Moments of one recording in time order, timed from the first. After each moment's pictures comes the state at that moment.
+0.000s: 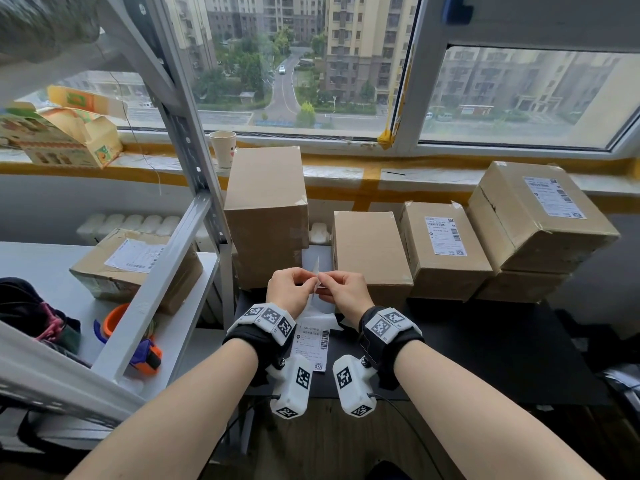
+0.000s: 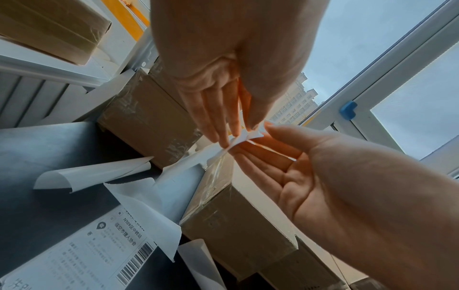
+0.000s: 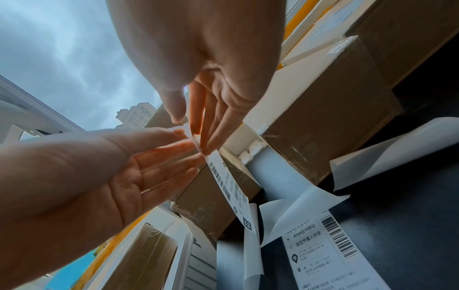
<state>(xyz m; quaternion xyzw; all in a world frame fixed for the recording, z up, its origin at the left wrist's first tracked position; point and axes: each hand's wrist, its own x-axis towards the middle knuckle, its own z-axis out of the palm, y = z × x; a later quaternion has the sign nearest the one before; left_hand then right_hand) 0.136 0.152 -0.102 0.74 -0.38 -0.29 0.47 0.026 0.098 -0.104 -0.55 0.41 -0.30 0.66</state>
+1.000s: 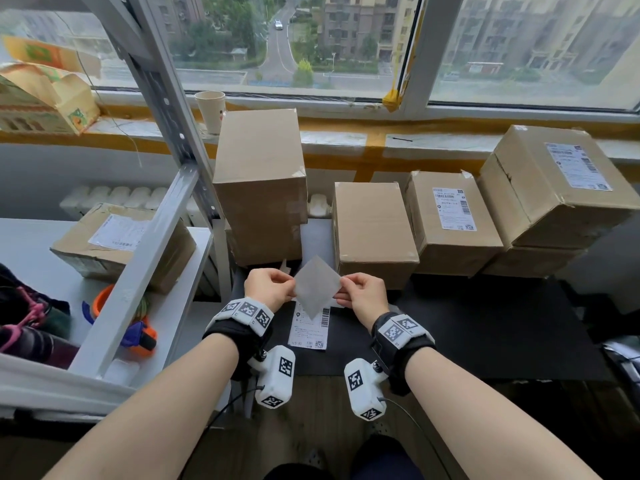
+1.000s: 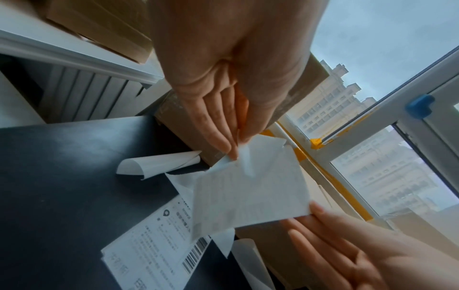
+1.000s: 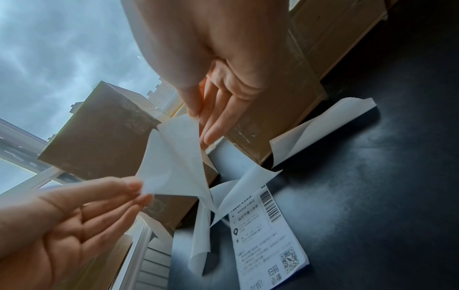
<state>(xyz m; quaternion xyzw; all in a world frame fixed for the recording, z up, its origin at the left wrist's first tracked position) 0.161 0.169 -0.139 0.78 -0.26 -0.36 0.43 0.004 0.094 -0.163 -0.50 0.53 -0.29 0.62</state>
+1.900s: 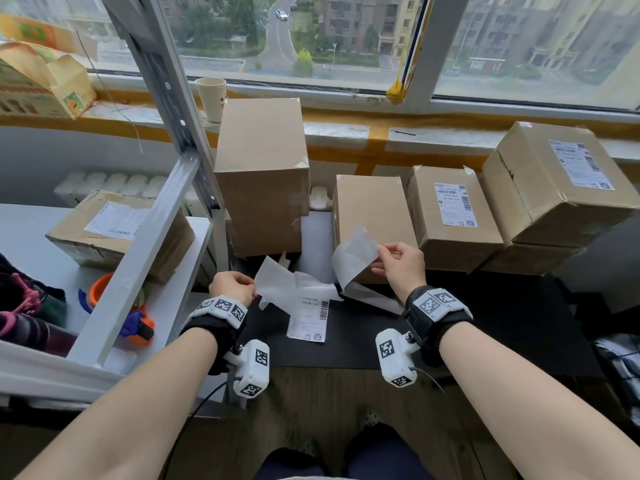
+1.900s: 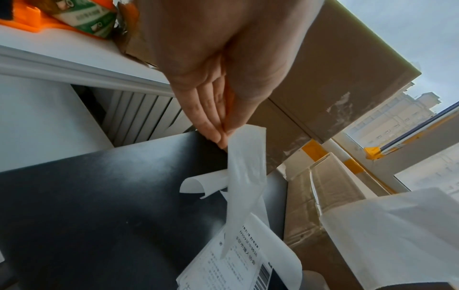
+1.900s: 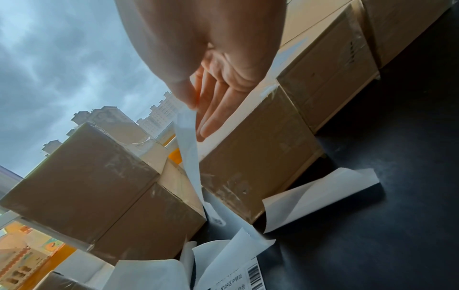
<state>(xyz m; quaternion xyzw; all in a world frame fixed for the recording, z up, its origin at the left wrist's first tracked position) 0.210 0.190 -0.172 0.87 -0.17 -0.27 0.37 -0.032 0.048 -0.135 -0.55 0.56 -0.35 0.51</state>
